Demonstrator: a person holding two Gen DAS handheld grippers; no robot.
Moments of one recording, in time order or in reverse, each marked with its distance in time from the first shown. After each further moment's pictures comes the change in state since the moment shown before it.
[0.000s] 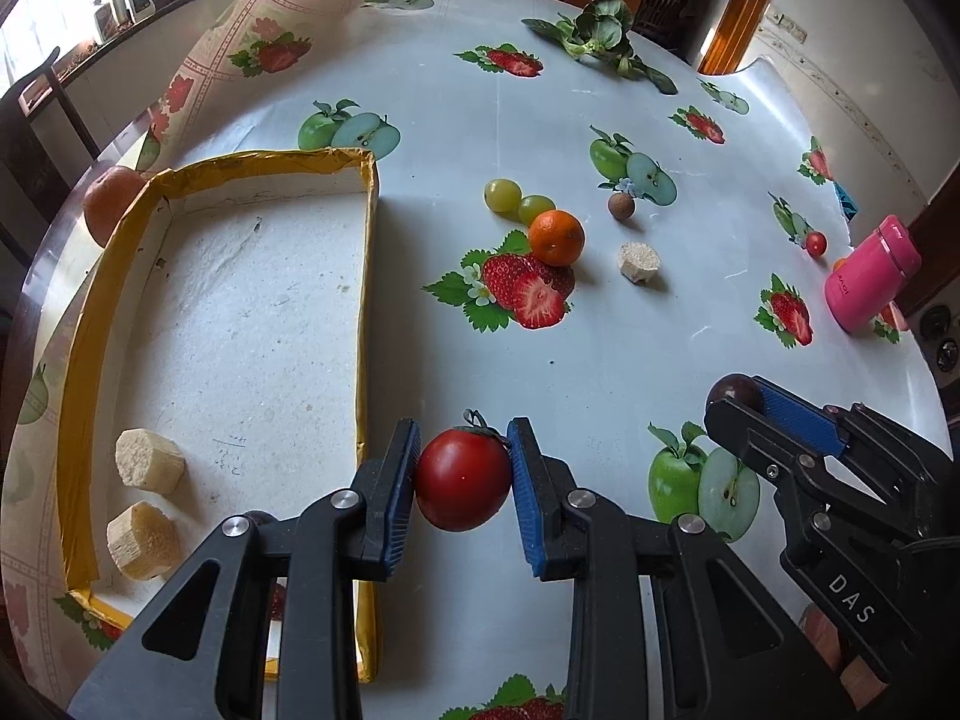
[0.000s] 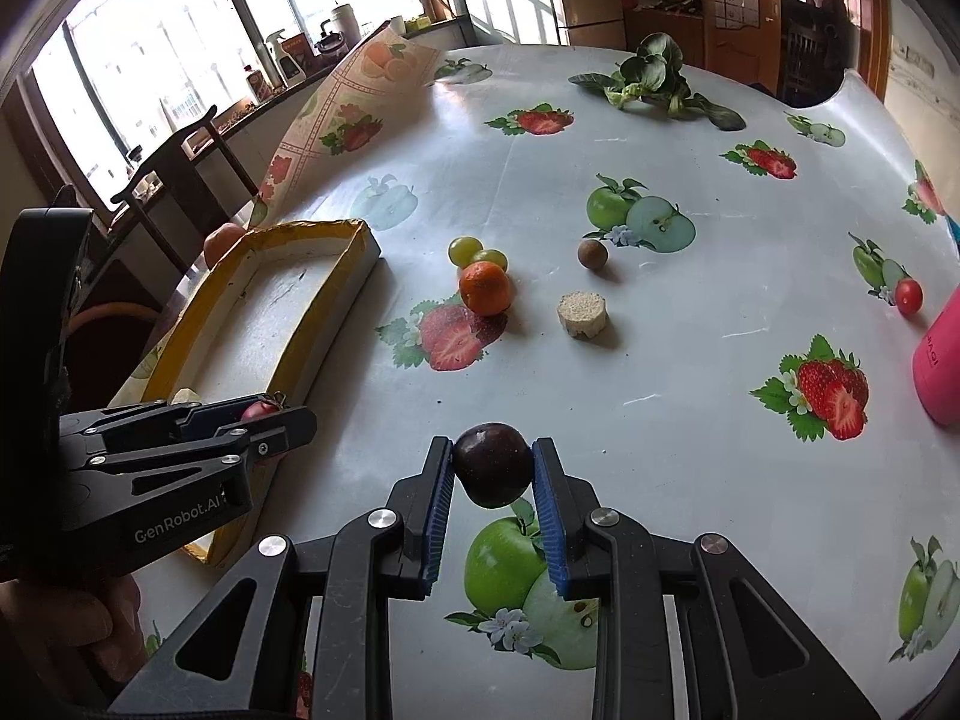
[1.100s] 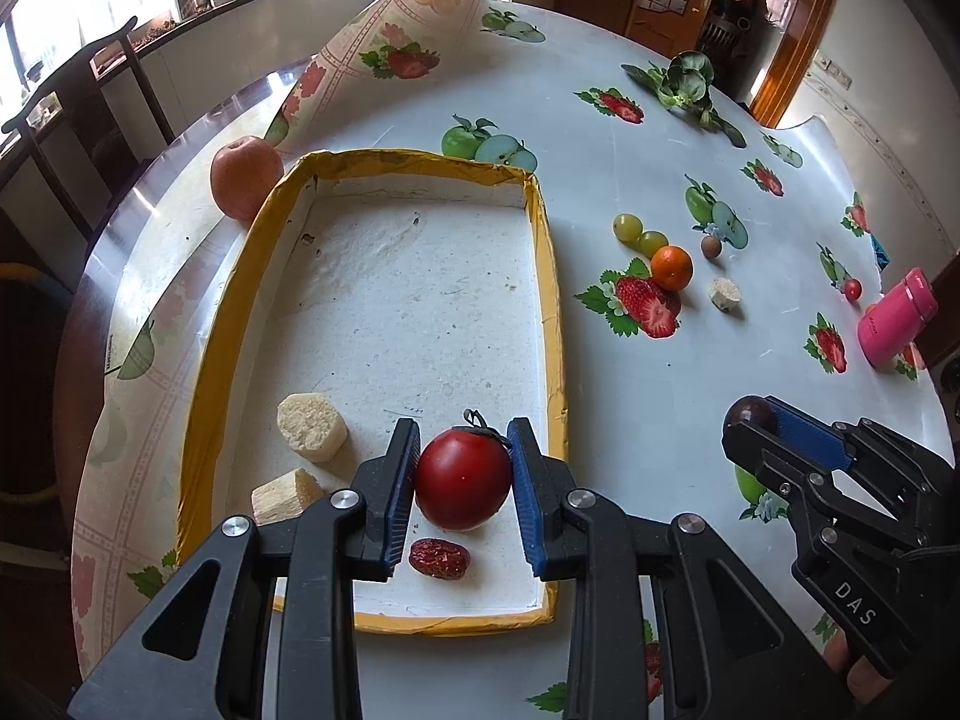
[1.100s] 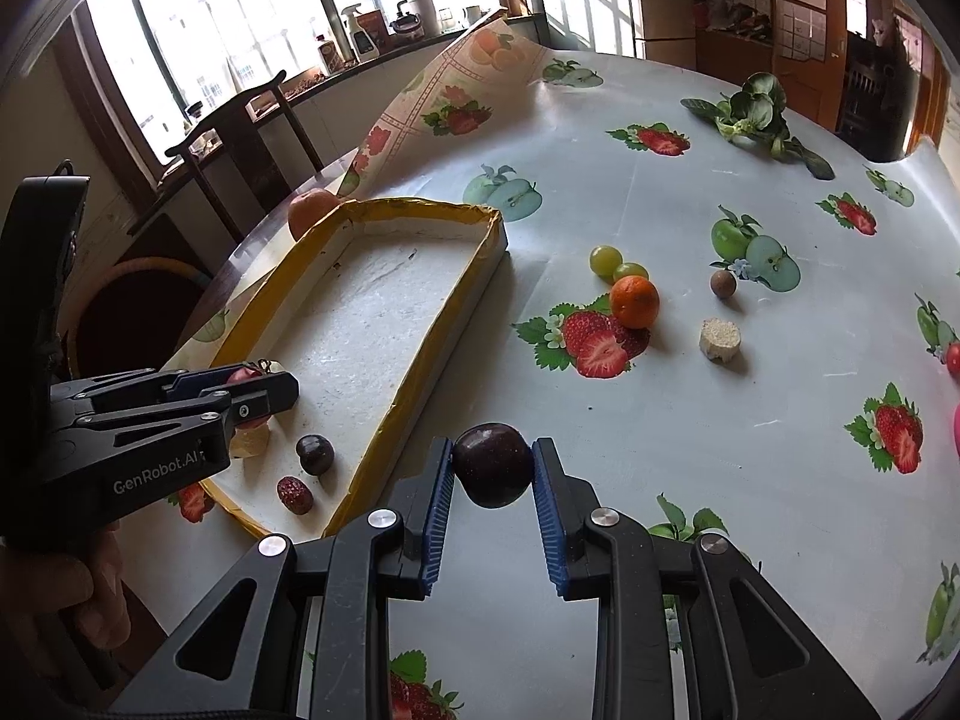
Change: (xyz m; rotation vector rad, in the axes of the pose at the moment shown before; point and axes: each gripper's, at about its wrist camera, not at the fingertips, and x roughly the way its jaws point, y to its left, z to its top) left arm -0.037 0.079 -0.018 -0.100 -0.049 0.077; right arm 0.006 0.076 0.002 -0.116 0.010 0.069
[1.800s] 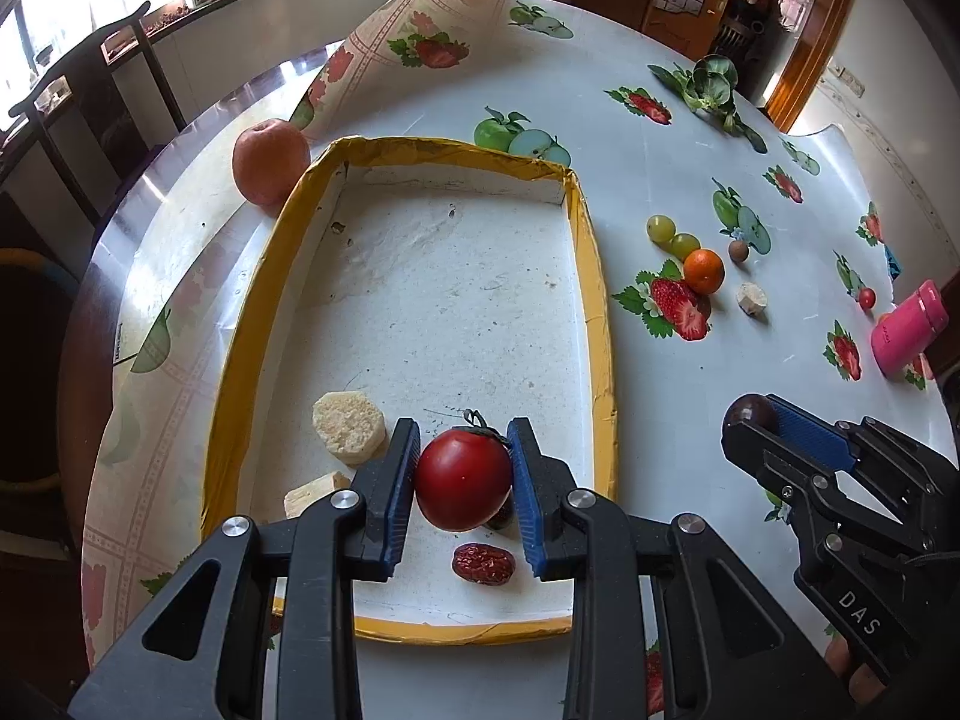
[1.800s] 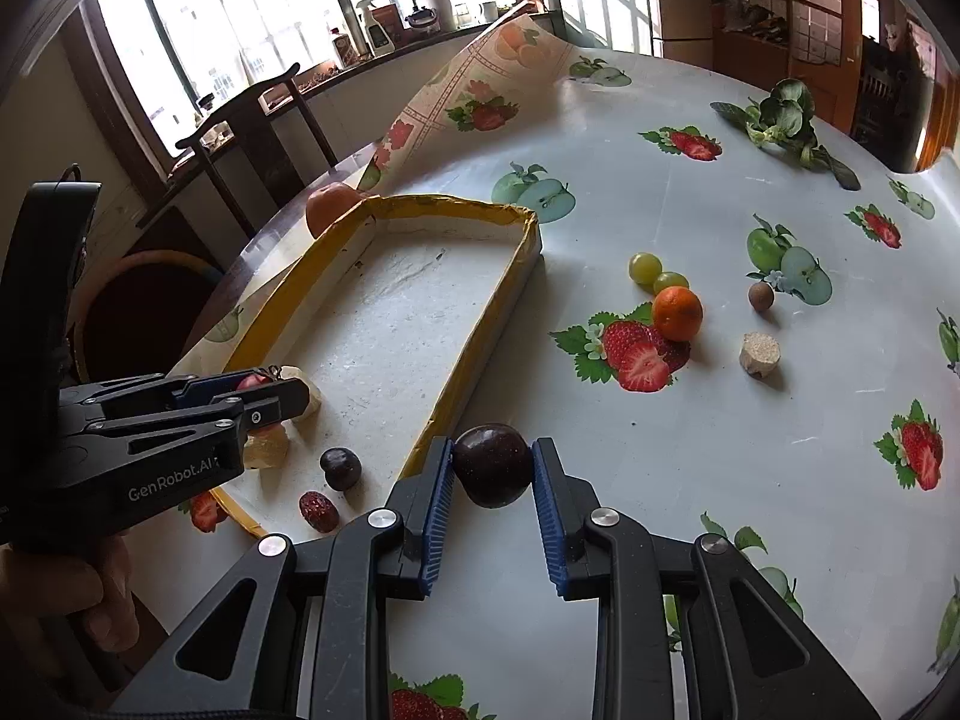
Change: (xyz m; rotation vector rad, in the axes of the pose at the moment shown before) left arm 0.008 0.023 0.001 -0.025 0.016 0.011; right arm 0.016 0.021 0.009 -0.025 0.011 0.024
